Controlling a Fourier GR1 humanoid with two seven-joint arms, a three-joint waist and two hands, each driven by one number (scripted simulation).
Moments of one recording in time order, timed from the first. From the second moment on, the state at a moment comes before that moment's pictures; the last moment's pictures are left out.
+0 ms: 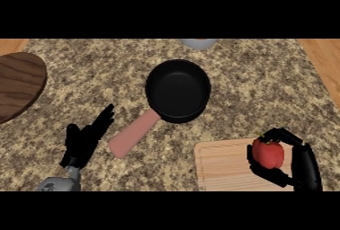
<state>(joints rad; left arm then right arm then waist) -0.06 0.17 -0.11 -1.40 0.05 -0.11 0.15 0.16 -0.12 0.04 -1.74 0.45 -0.23 -0.17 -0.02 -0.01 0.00</state>
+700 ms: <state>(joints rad) -0.09 0.16 -0.09 -1.37 0.05 -0.13 0.15 -0.32 -0.07 0.19 -1.93 0.84 0.03 0.58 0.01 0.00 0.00</state>
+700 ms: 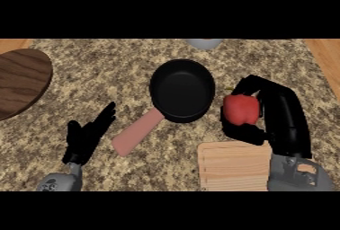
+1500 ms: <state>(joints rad) -0.09 0.15 -0.10 -1.38 0.02 -0.14 0.14 -0.86 -0.04 0.22 -1.24 1.02 0.18 0.71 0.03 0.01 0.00</state>
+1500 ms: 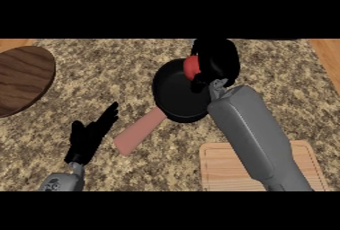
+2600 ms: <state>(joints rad) -0.13 0.13 -0.11 -1.36 0.01 -0.16 0.16 -1.08 0.00 0.15 -0.78 0.69 -0.17 0.71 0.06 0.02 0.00</state>
